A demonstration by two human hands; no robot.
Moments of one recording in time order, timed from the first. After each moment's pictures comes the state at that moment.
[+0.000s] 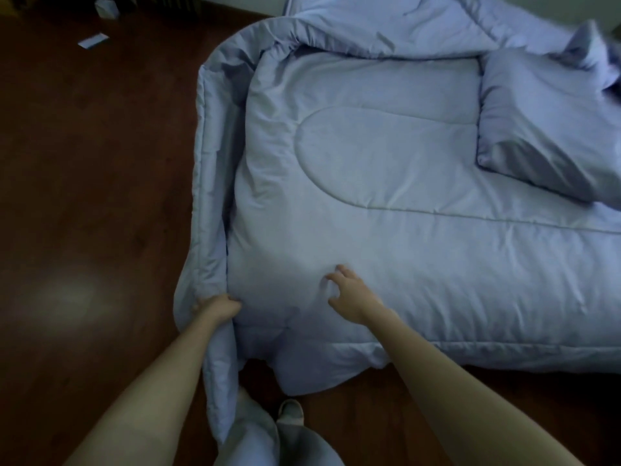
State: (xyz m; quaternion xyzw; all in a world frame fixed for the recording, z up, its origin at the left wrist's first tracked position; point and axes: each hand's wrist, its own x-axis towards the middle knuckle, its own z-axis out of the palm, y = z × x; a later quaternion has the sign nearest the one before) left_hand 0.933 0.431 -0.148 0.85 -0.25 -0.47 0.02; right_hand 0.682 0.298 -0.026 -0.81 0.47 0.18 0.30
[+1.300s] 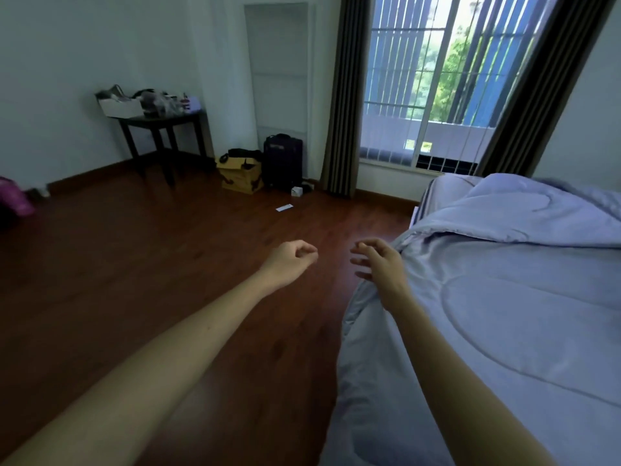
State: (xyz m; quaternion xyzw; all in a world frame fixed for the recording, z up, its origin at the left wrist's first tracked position) left_hand 1.108 0.540 0.250 0.81 -0.37 -0.17 0.42; right_hand 0.974 0.400 0.235 -0.65 0.27 -0.31 0.64
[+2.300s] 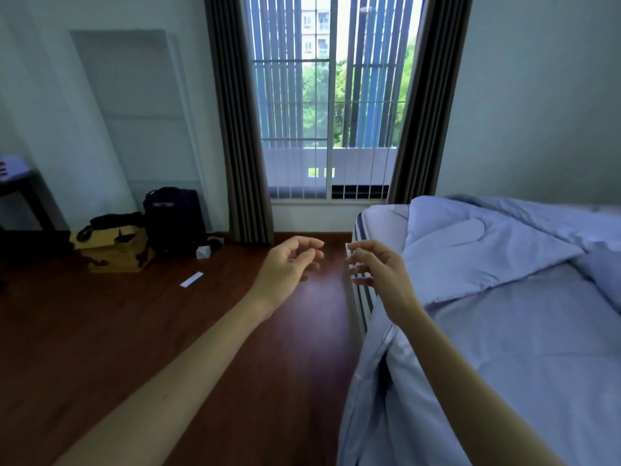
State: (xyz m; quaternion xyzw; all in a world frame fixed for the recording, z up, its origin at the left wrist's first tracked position) left_hand 1.380 0.191 0.326 0.61 -0.50 -0.26 0.55; right_hand 1.225 0.096 0.298 -0.62 0.28 -0.45 0.57
